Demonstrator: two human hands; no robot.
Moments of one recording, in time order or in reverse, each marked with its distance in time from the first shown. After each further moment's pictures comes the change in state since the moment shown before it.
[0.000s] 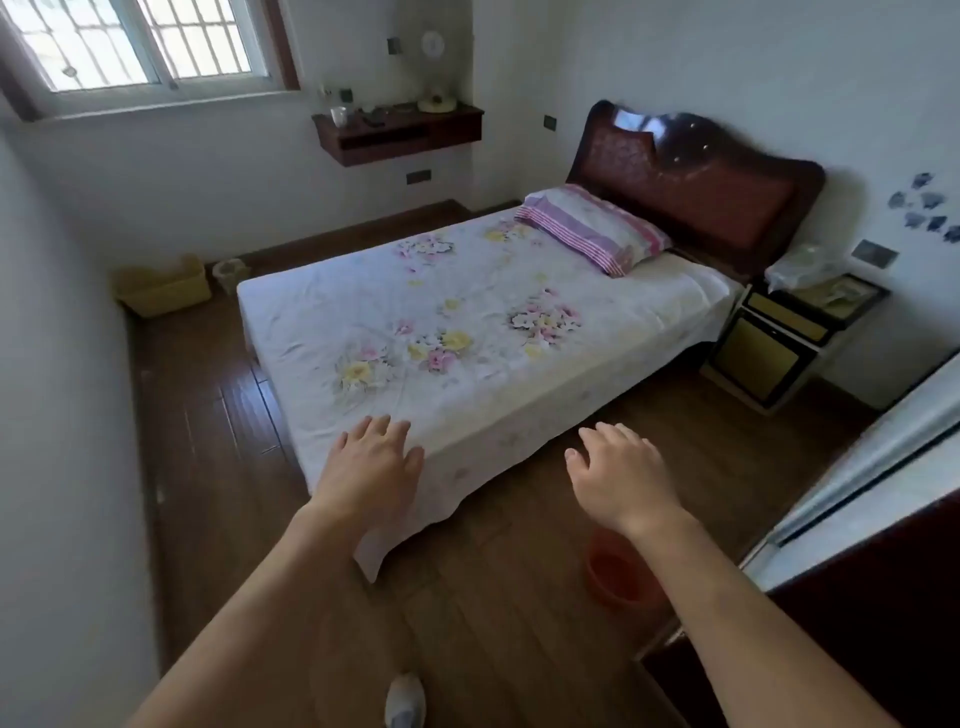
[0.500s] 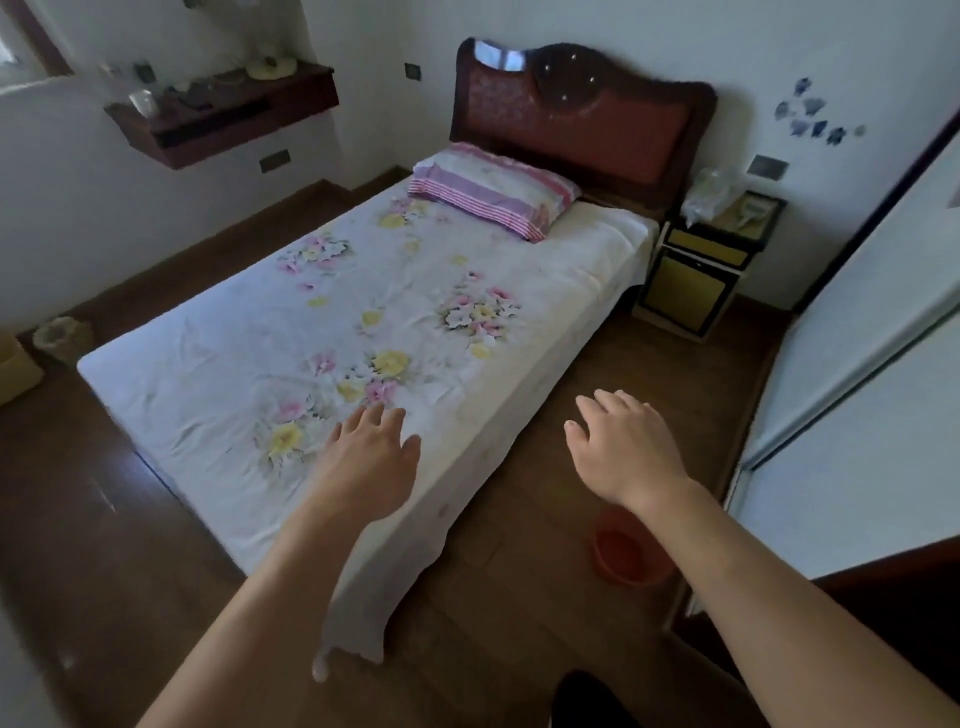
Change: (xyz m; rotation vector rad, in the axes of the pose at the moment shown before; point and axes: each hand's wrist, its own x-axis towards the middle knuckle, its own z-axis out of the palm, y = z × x) left_hand 0.247 -0.033 -0.017 0.072 -0.138 0.272; right_hand 0.172 -0.028 -0.007 -0.022 0.036 0.285
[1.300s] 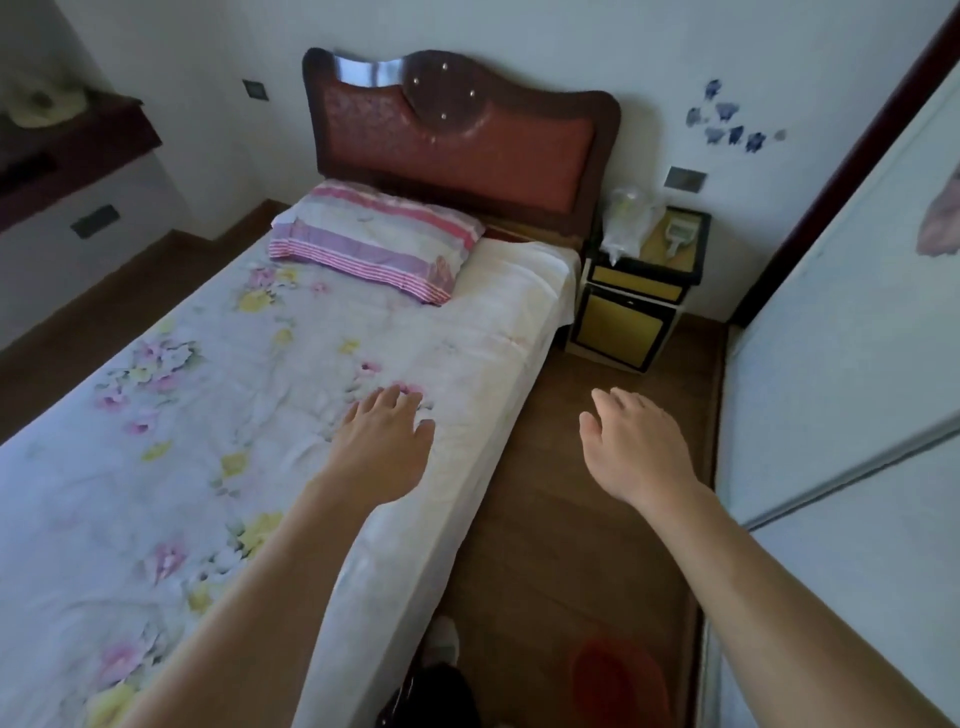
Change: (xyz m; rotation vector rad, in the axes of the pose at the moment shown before) left_hand 0.481 0.180 -0.042 -0.005 -0.038 0.294; right_hand 0.390 0.198 -0.051 0.078 0.021 0.295
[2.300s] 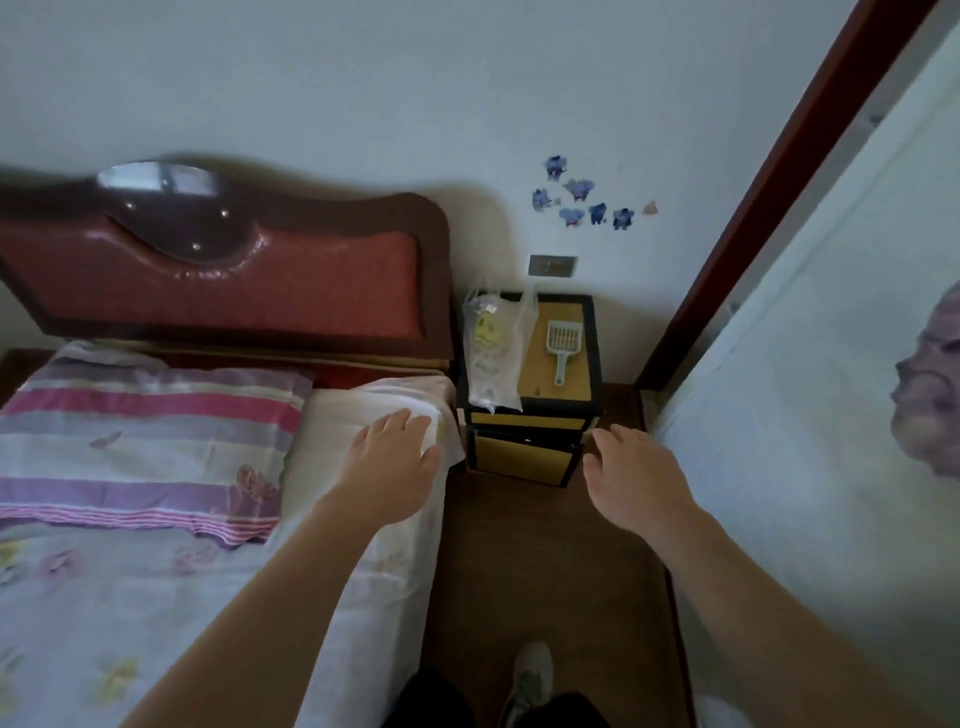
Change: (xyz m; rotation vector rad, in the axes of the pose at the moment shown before) left_hand 0.635 0.251 -0.018 0.041 -0.185 0.302; right_hand 0.521 0.280 -0.078 0.045 -0.076 0.298
